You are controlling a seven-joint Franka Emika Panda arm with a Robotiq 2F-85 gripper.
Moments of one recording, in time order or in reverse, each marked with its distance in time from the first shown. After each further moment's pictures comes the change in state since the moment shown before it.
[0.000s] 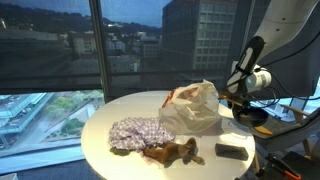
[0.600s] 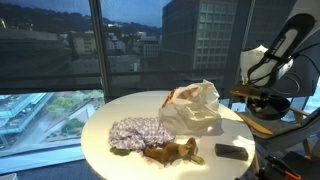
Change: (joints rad) arm 0.248 -0.281 -0.319 -0.144 -0.513 -0.174 0.238
